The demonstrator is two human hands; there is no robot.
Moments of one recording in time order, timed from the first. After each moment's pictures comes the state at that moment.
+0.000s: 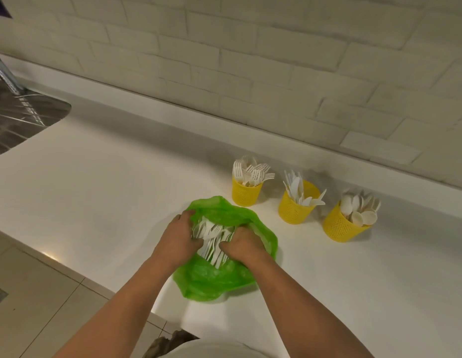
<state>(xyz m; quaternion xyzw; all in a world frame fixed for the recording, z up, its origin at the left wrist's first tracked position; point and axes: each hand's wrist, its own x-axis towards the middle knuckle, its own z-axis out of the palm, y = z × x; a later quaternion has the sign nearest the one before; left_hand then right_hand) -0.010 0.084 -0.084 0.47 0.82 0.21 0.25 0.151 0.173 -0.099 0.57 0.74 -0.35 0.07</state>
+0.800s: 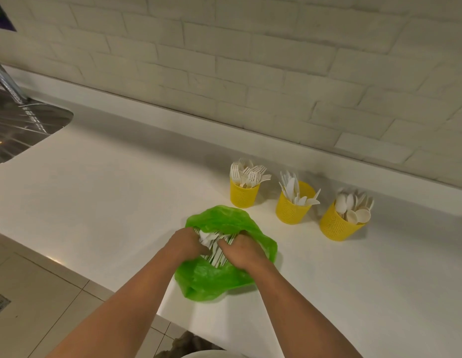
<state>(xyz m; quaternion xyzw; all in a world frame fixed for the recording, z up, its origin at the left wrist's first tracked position) 0.004 0.101 -0.076 0.43 0.83 0.04 0.35 0.163 0.161 -0.108 0.55 0.73 -0.40 0.00</state>
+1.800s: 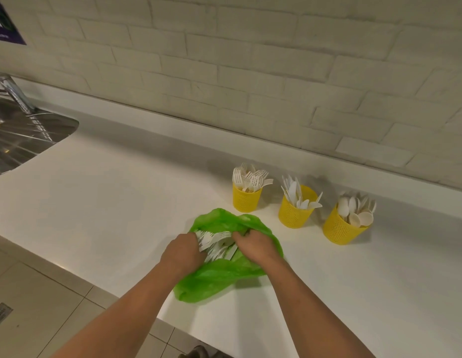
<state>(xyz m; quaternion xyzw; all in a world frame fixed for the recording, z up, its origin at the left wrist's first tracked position) 0.001 0.081 -0.087 0.50 0.84 0.05 0.23 0.178 0.168 -0.059 0.58 0.70 -0.42 -0.02</state>
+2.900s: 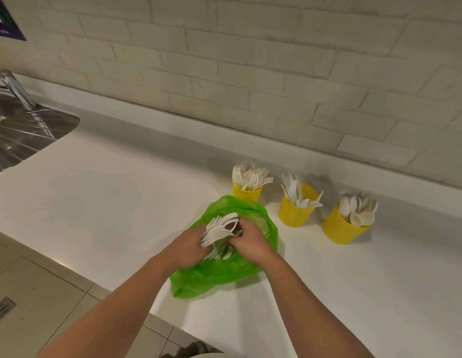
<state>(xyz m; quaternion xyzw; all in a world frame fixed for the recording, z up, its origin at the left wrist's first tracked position) -0.004 0.085 -0.076 0.56 0.74 0.17 0.33 0.168 0.174 -0.080 0.44 0.68 -0.56 -0.18</state>
